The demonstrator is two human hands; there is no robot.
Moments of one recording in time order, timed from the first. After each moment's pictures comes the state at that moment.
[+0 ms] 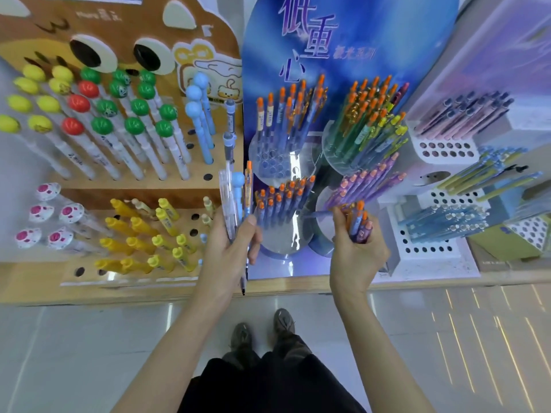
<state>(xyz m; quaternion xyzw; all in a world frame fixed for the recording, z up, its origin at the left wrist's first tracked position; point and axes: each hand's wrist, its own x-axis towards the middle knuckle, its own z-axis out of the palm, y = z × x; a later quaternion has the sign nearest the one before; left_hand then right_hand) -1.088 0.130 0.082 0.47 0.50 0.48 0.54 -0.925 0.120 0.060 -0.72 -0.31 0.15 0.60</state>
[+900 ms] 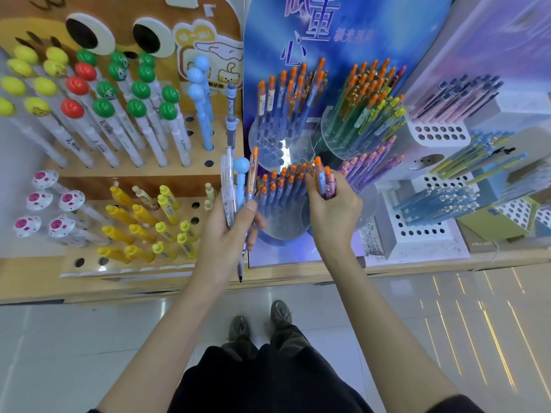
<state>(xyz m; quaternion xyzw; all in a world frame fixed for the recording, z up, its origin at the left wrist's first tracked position) -1.102 0.126 0.089 0.48 0.45 0.48 0.57 -0.943 0.151 0.068 -0.73 -0.43 0.15 0.51</state>
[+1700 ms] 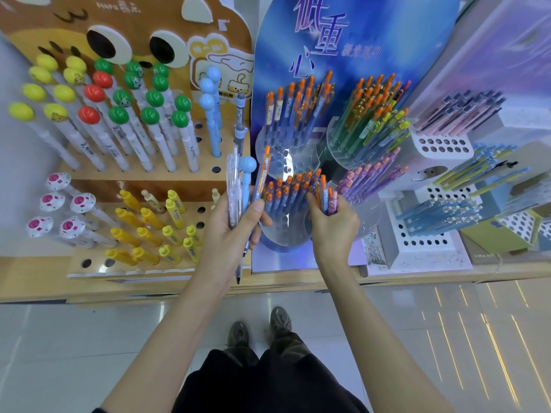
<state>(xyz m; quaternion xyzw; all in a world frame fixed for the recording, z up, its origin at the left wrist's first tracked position) -1.105 0.132 0.095 0.46 0.43 0.50 0.59 -0.946 0.146 0.057 -0.76 -0.36 0.24 0.49</state>
